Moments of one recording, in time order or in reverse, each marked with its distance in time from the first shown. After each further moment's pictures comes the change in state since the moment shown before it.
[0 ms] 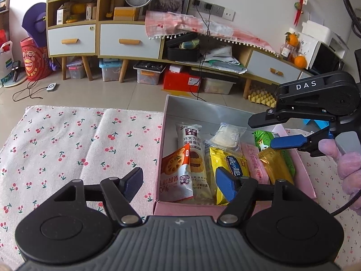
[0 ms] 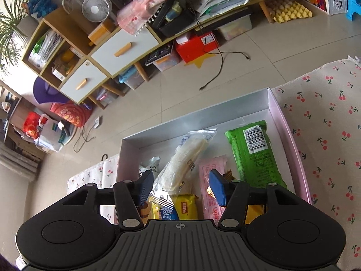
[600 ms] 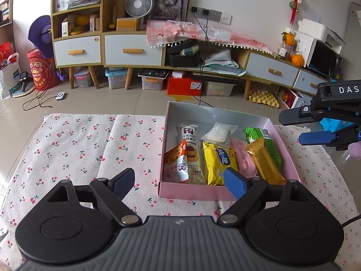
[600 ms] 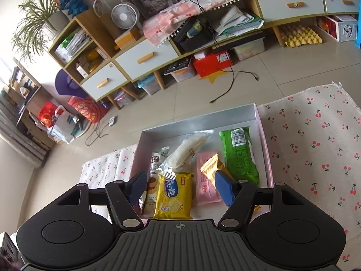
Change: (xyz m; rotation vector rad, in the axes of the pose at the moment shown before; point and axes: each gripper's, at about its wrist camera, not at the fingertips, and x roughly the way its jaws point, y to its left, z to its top) left arm -0.046 -0.009 -0.007 0.037 -0.017 0.045; right arm -0.082 -0.003 -0.028 -0.129 -0.068 0.053
